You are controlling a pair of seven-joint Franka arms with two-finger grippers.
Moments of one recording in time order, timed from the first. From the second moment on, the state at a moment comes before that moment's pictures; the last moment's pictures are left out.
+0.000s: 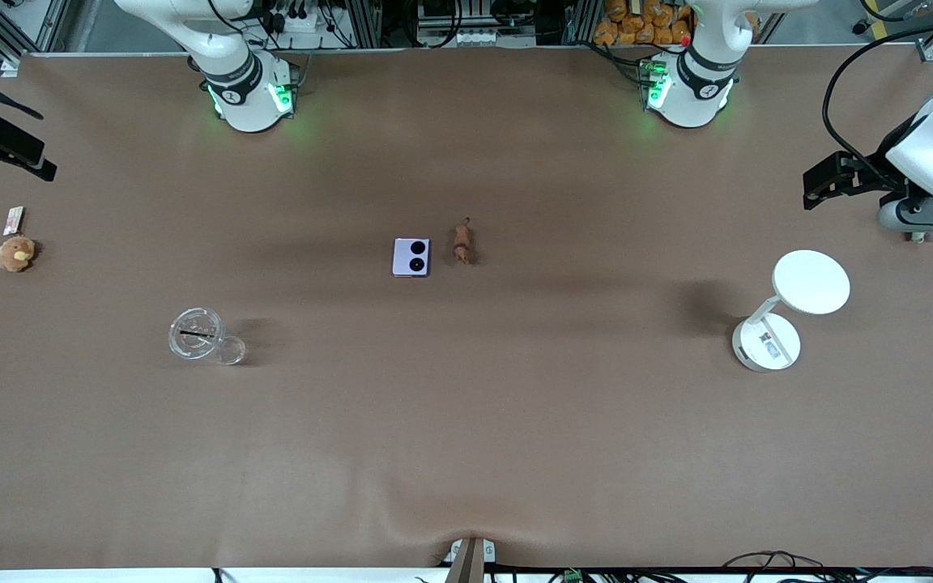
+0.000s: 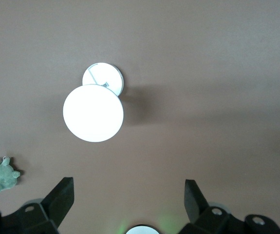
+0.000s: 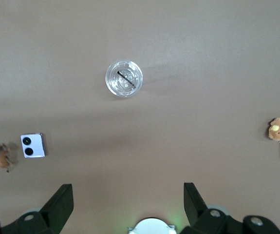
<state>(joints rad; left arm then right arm) -0.05 0.02 -0.07 -1.53 0.03 1.48 -0.04 -0.03 -0.01 0.01 -1.41 0.02 1.32 0.04</state>
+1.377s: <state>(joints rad) -0.17 0.08 -0.10 -1.53 -0.06 1.48 -0.32 -0.03 -0.01 0.01 -1.43 0.02 1.31 0.02</state>
